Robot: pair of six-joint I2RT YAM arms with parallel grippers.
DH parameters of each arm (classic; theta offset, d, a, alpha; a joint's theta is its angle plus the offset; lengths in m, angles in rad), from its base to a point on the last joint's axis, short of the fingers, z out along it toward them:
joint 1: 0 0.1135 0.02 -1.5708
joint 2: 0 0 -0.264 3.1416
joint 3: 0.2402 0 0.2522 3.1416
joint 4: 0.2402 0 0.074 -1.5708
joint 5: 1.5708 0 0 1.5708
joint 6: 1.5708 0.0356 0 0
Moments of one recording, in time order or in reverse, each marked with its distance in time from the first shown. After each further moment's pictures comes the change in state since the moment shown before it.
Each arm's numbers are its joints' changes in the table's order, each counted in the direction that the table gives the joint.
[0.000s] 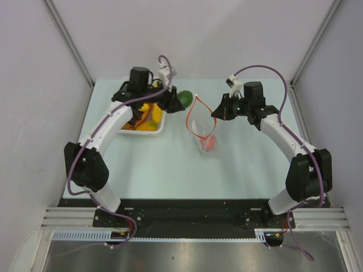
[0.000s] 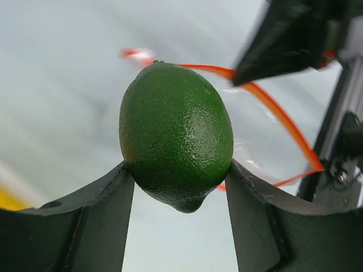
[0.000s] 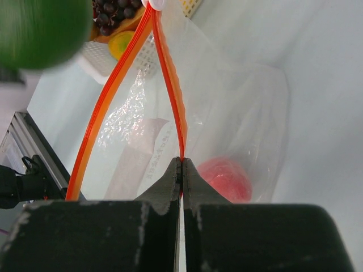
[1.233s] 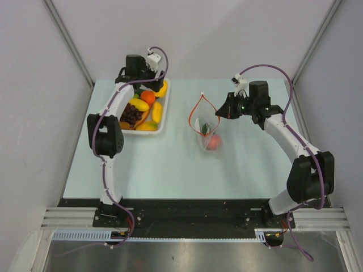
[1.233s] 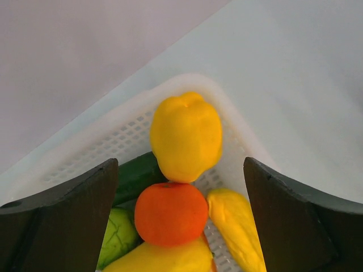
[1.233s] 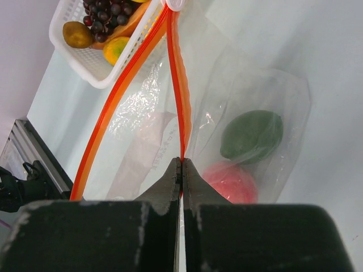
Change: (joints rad) left arm 0.154 0.508 0.482 -0.061 -0.393 0.311; right arm -0.046 -0.020 0.000 0.023 -0.013 0.003
